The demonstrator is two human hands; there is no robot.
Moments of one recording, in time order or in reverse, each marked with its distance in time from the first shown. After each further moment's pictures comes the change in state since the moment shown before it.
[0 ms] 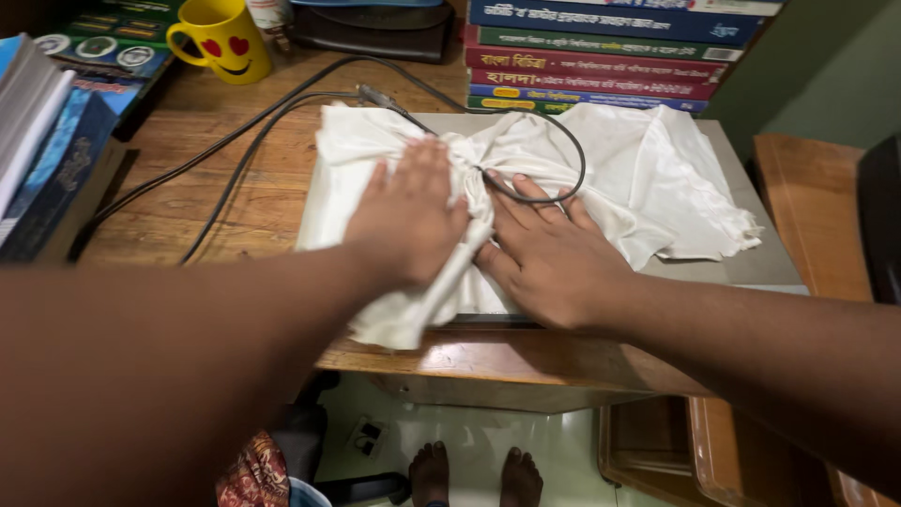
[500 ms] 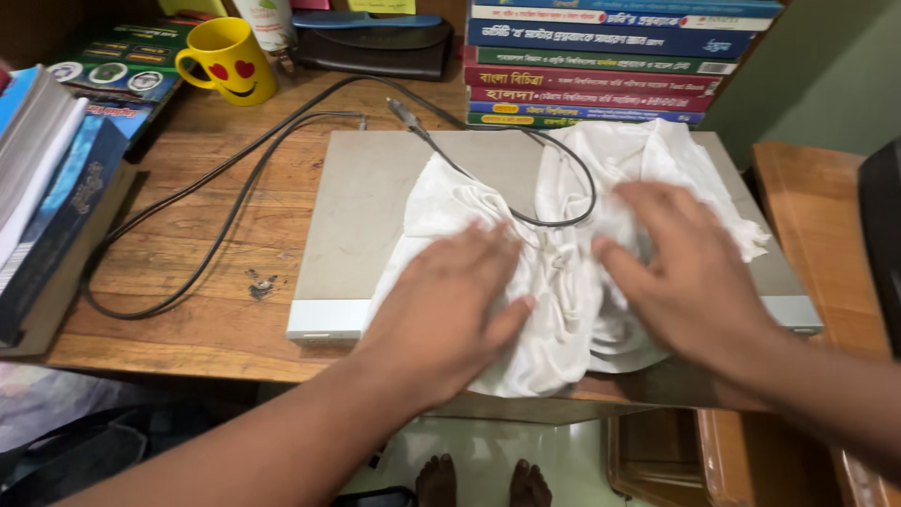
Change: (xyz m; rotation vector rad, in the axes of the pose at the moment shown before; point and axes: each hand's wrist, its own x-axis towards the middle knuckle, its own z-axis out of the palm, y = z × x) left_hand -0.077 0.052 -0.022 -0.200 -0.071 0.153; right_hand -0.065 0.057 0.000 0.381 0.390 0.310
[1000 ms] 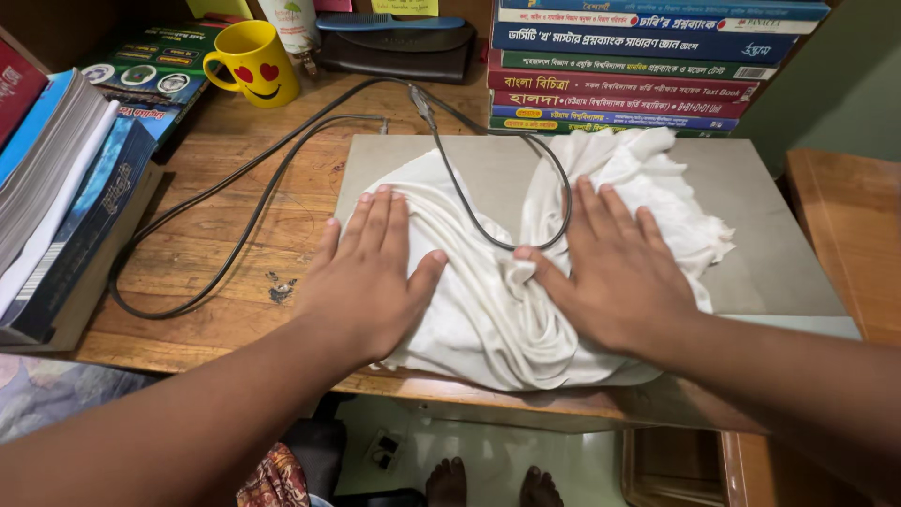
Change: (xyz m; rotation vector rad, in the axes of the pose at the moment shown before) left_hand -0.001 -0.065 -0.024 0.172 -0.016 -0.379; right_hand 0.037 -0.051 0.035 -0.408 -0.190 -0.126
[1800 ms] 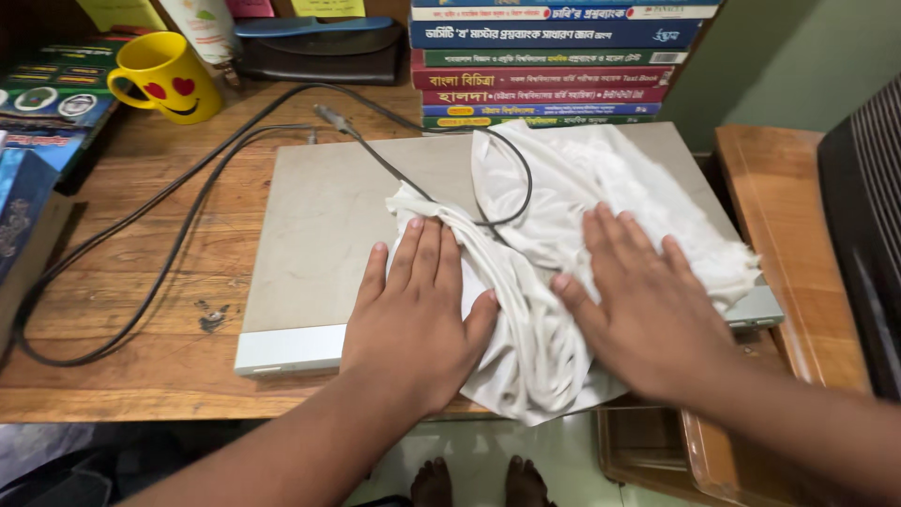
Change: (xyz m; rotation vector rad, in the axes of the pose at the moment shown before) left_hand -0.005 0.084 0.030 0.000 0.159 0.253; right_hand -0.061 0.055 0.004 0.016 0.003 0.113
